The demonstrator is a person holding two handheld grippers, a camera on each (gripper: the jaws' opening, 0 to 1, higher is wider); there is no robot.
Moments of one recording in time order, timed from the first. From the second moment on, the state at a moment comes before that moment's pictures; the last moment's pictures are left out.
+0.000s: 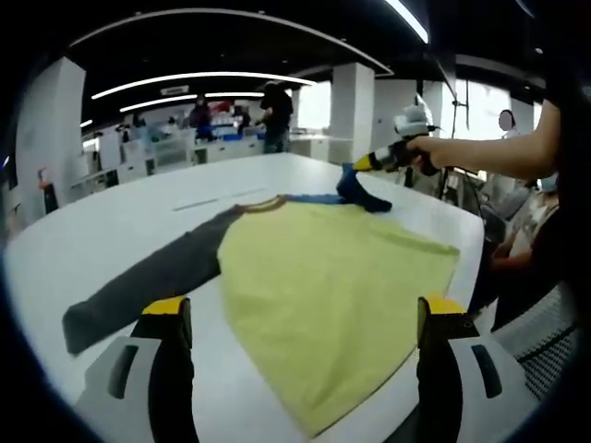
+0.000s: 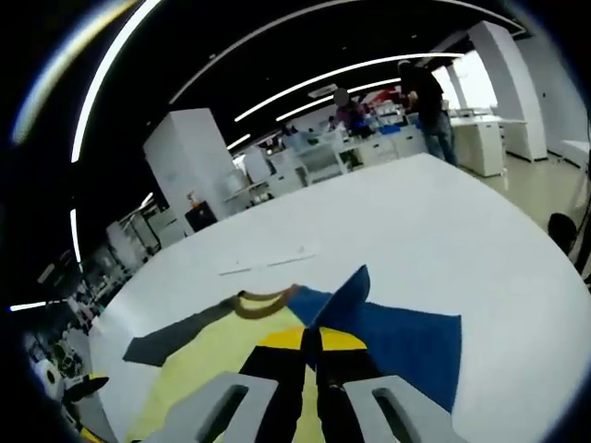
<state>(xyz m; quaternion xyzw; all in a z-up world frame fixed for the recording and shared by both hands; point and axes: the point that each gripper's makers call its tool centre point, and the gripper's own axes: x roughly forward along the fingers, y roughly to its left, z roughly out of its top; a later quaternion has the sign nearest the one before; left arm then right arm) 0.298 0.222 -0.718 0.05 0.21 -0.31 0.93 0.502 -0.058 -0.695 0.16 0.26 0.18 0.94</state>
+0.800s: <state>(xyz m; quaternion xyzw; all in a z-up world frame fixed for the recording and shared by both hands) 0.298 0.229 -0.722 0.05 0.21 -0.30 0.93 0.513 0.014 -0.699 0.12 0.29 0.24 0.92</state>
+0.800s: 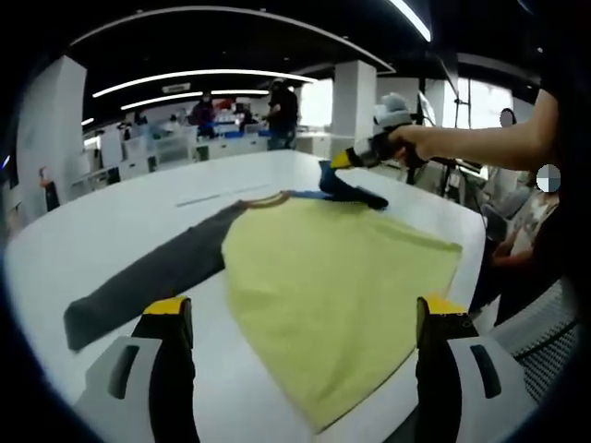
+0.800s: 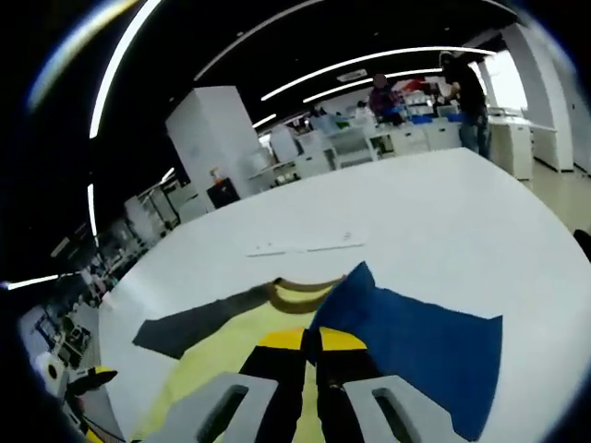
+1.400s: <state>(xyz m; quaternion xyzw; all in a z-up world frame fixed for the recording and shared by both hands) 0.299 0.235 -0.721 0.04 0.21 -0.29 0.93 0.530 0.058 -0.698 0.12 0.29 0.28 0.91</state>
